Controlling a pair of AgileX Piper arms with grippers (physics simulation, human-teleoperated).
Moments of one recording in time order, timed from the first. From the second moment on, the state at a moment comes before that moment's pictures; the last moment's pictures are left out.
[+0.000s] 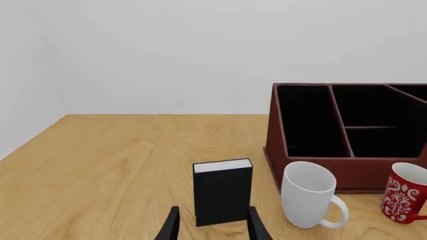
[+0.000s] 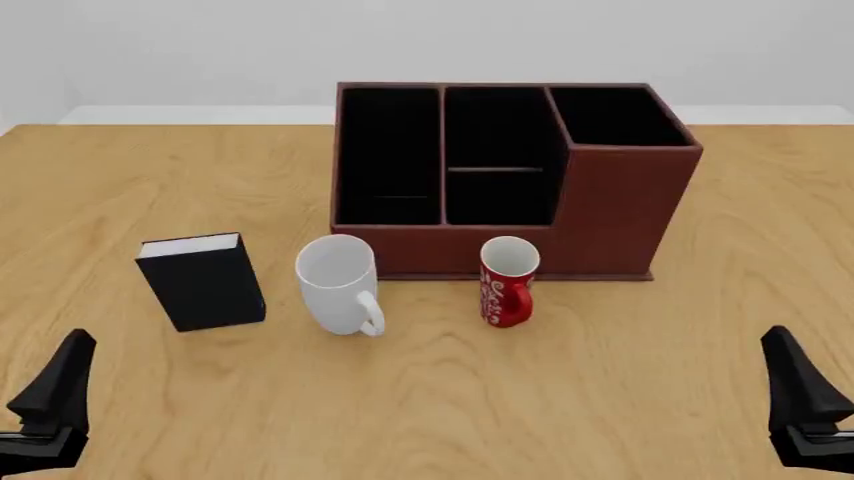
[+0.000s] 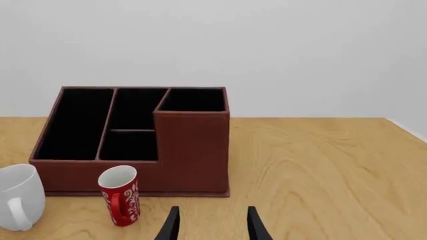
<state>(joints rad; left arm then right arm) 0.00 0.01 0.00 0.00 0.00 0.01 0.00 -0.02 0.00 0.00</state>
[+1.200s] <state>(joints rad) 0.00 0.01 0.00 0.00 0.00 0.17 0.27 -0.48 0.15 -0.10</state>
